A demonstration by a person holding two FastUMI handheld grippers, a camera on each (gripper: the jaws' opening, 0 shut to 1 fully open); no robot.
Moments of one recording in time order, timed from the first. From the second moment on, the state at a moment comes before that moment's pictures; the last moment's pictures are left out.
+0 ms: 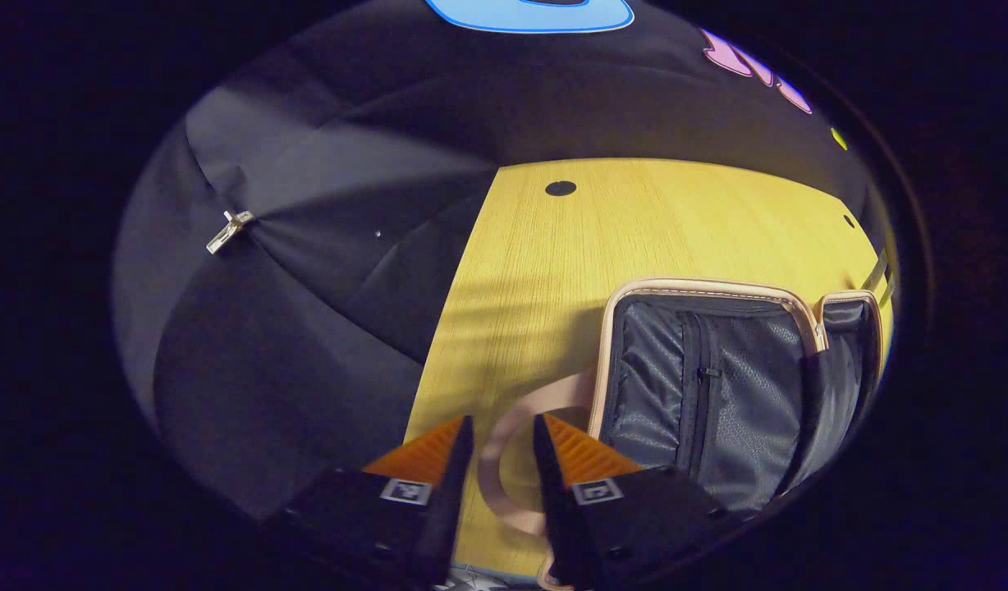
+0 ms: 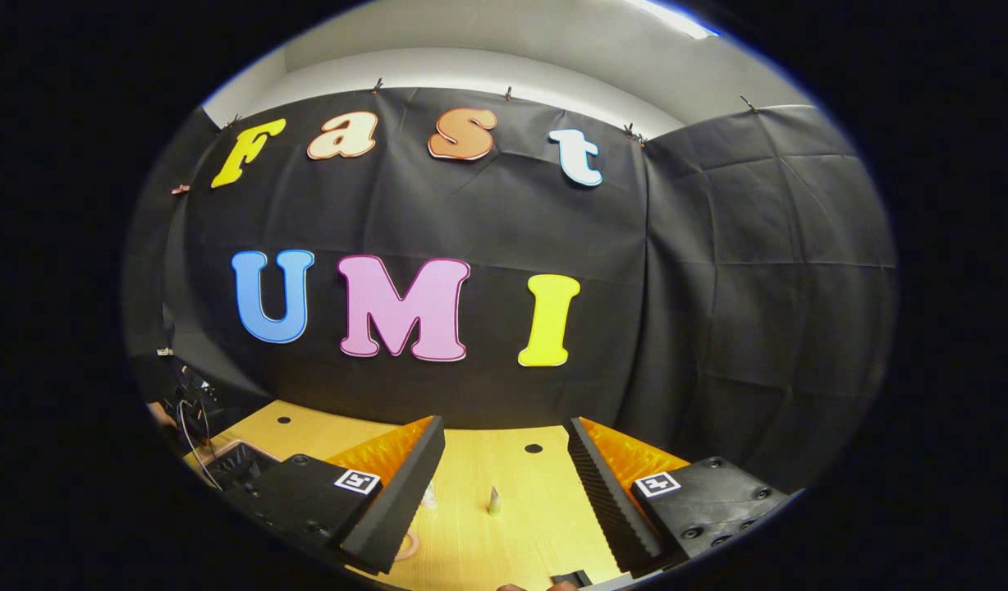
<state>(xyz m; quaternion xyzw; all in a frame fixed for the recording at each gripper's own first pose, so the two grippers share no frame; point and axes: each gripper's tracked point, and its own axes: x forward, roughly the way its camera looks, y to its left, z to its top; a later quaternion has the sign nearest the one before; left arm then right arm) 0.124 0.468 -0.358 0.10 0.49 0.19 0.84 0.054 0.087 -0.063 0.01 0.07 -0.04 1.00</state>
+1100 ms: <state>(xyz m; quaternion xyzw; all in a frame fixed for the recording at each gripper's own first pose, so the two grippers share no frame) 0.156 -0.047 -0.189 0.03 0.22 -0.25 0.94 0.087 0.110 -0.114 0.02 0.07 0.01 1.00</state>
